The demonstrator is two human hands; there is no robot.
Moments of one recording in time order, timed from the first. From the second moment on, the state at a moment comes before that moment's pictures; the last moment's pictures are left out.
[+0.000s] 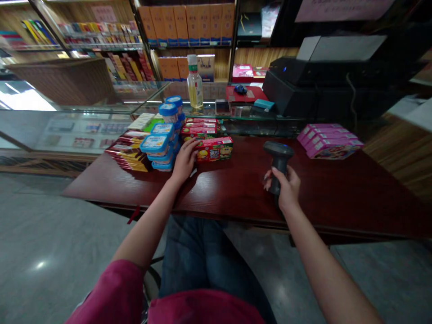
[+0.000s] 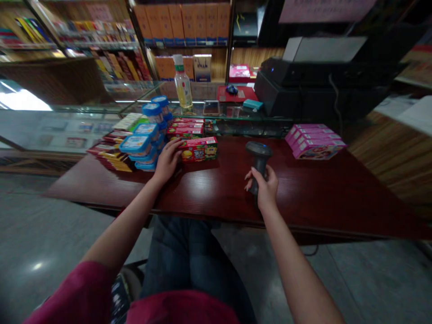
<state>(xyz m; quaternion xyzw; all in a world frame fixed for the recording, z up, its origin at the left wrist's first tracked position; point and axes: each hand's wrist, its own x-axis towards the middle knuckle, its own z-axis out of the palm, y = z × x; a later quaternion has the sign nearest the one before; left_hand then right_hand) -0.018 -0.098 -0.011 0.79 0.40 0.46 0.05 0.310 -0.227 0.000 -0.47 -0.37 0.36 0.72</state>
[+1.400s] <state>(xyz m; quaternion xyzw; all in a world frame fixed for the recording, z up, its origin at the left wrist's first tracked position) 0.131 -0.123 -0.006 0.88 0.33 0.33 -0.09 0.423 -0.225 -0.006 -0.49 -0.35 0.26 0.76</state>
